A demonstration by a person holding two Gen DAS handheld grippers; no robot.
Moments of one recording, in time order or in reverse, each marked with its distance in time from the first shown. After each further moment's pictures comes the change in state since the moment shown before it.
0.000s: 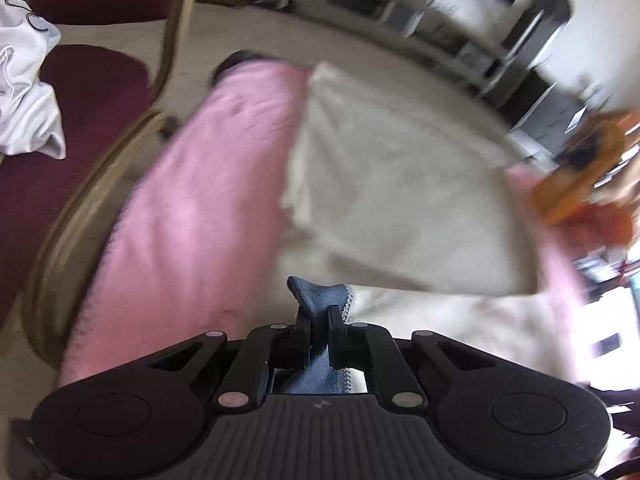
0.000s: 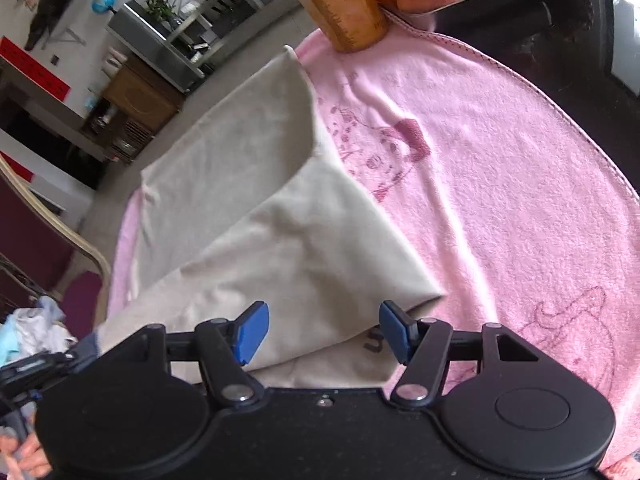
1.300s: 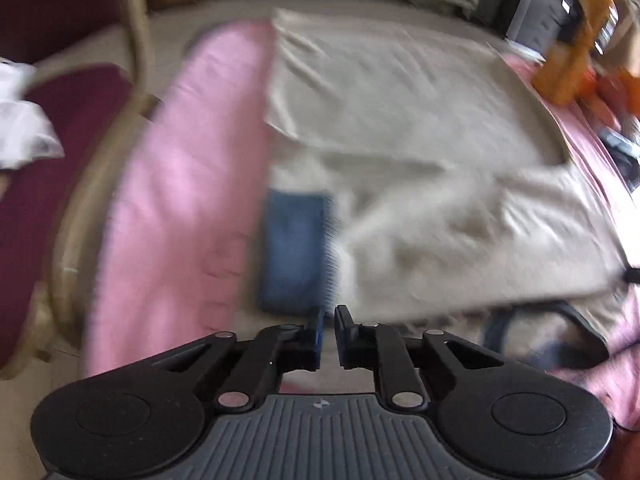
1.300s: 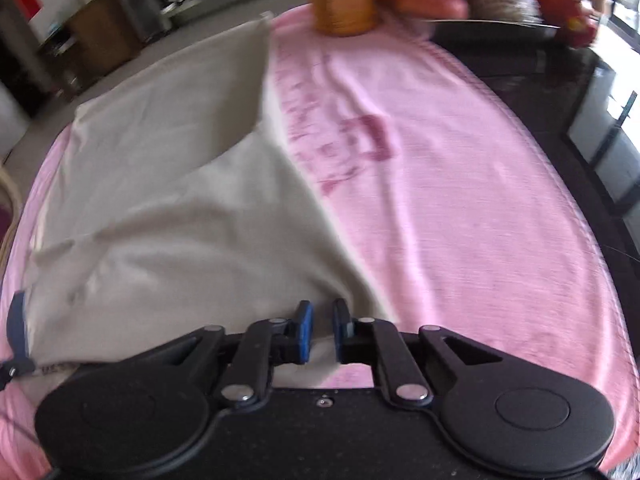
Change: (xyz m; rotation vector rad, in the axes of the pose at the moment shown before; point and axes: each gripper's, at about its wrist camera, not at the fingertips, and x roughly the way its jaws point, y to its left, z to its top) left arm -0.016 -0.024 -0.047 0.251 0.011 0.126; right arm 0.024 0.012 0.001 -0.181 0.001 -0.300
